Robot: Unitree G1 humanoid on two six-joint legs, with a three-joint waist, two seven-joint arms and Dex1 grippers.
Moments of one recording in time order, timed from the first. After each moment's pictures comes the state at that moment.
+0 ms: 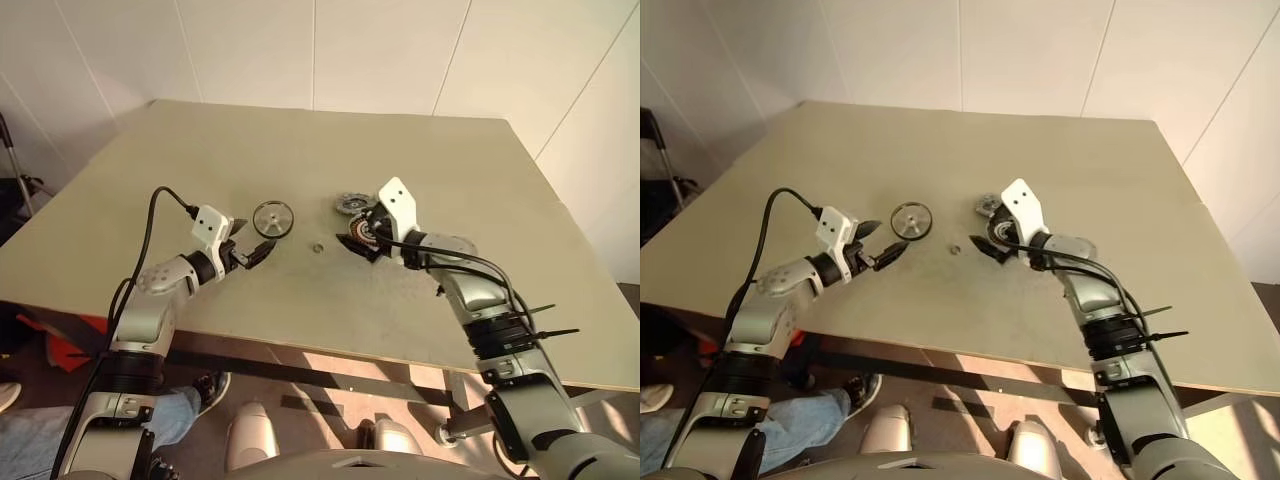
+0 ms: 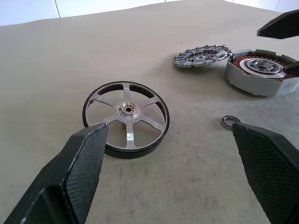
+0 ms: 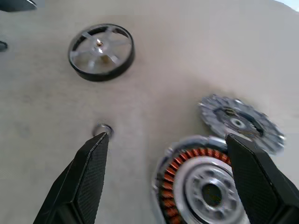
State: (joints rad) left arm -0.30 0.39 0.03 0.10 -0.28 0.28 -0.67; right arm -0.52 -0.44 0.14 0.19 0.09 0.36 0.70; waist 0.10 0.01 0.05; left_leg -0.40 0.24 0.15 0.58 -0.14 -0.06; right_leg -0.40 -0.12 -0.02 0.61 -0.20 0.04
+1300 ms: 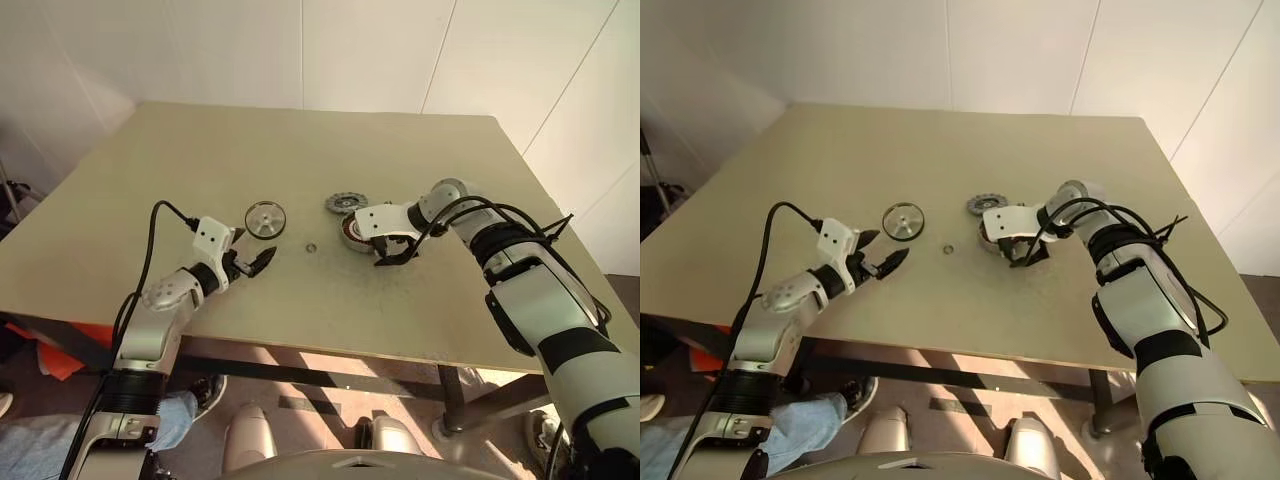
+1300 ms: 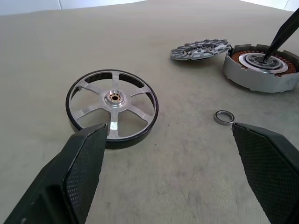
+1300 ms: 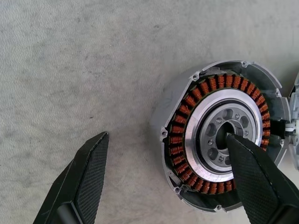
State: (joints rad) left arm -0.23 0.35 0.03 0.02 -0.27 0.30 -0.58; right arm -1.12 -0.46 0.50 1.20 -0.37 -0.45 1.18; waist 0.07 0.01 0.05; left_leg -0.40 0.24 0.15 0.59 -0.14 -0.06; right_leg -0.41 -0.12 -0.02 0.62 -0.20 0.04
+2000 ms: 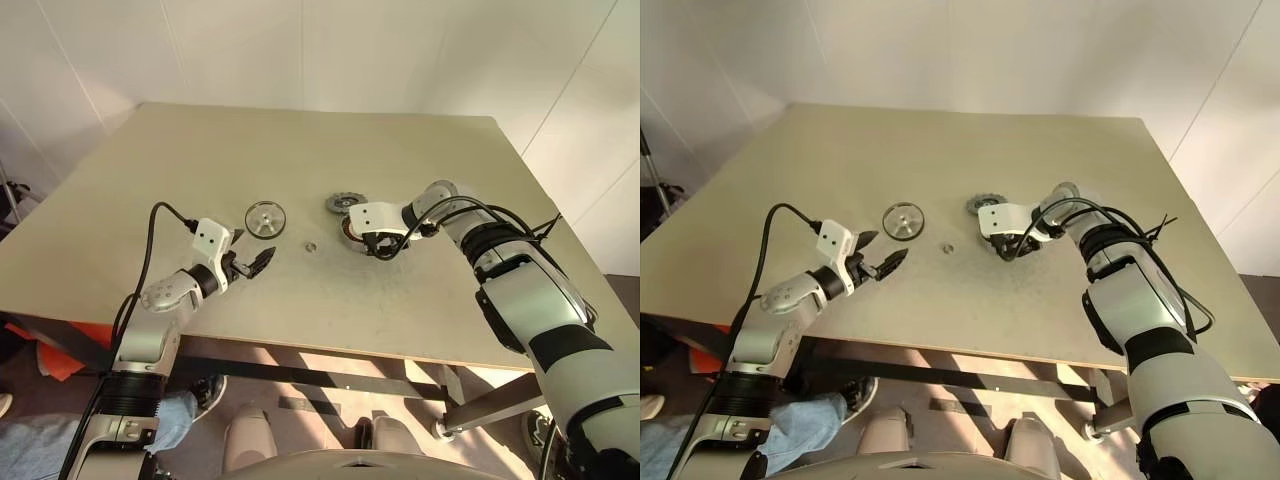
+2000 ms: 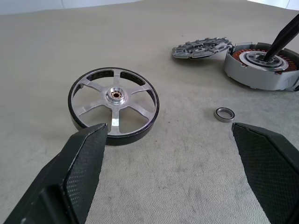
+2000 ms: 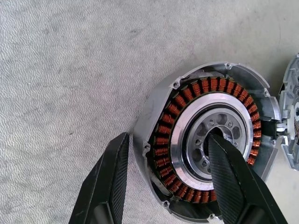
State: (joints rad) left arm -0.21 0.35 0.03 0.01 -0.27 0.30 -0.57; right arm -1.14 -0.42 0.47 1.25 -0.42 -0.39 1.11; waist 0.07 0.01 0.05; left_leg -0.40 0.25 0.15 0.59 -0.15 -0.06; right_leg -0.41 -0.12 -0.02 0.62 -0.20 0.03
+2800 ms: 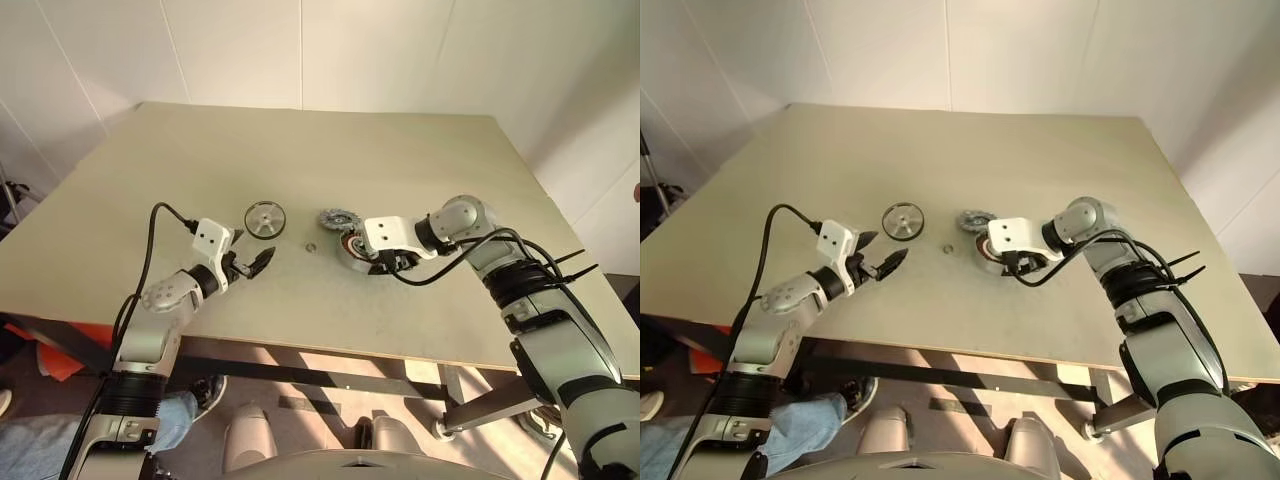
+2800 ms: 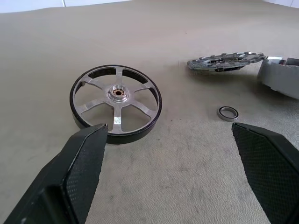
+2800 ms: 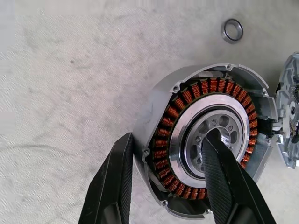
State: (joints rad) left arm -0.22 0.35 0.03 0.02 -0.26 0.30 -0.57; right arm -0.77 -0.56 0.37 0.52 -0.24 -0.12 1.35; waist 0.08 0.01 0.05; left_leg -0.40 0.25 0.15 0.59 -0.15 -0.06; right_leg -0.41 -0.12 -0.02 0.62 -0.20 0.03
